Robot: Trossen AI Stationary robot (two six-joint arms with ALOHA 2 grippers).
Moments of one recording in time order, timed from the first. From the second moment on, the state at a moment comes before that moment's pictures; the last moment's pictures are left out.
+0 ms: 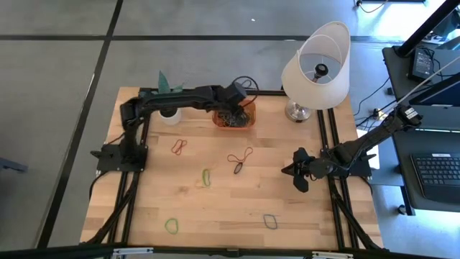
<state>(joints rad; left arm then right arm) 0.33 1.94 1.68 -0.66 -0.19 -0.32 0.51 0.82 0.33 -0.20 0.39 0.78</state>
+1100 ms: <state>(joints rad) -0.37 1.14 0.85 -0.61 -0.41 -0.64 0.46 1.23 0.79 -0.16 0.45 0.66</state>
